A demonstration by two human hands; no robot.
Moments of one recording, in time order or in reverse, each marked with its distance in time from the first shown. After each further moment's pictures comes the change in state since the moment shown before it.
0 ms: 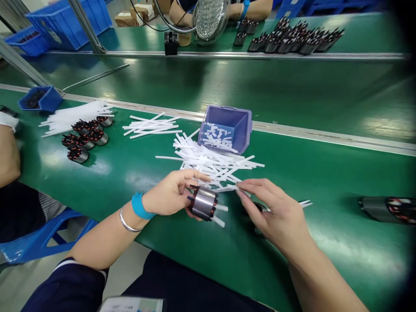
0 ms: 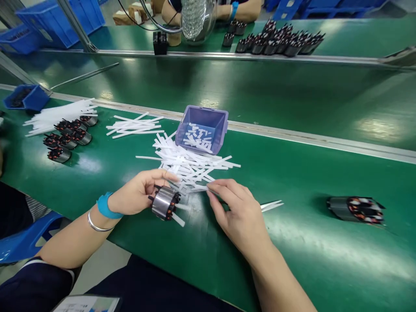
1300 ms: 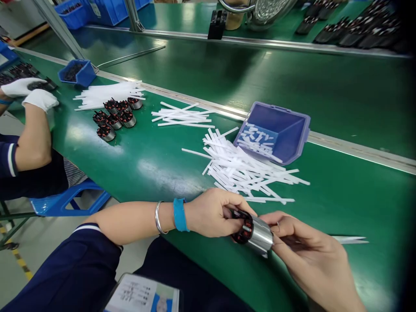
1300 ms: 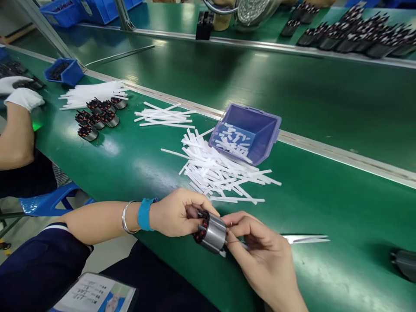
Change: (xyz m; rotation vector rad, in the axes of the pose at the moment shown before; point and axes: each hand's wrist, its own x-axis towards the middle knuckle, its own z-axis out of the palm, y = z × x) left_hand 0.009 -0.042 0.029 0.072 0.062 0.133; right_hand -0.014 -0.027 0.005 0.693 -0.208 0.354
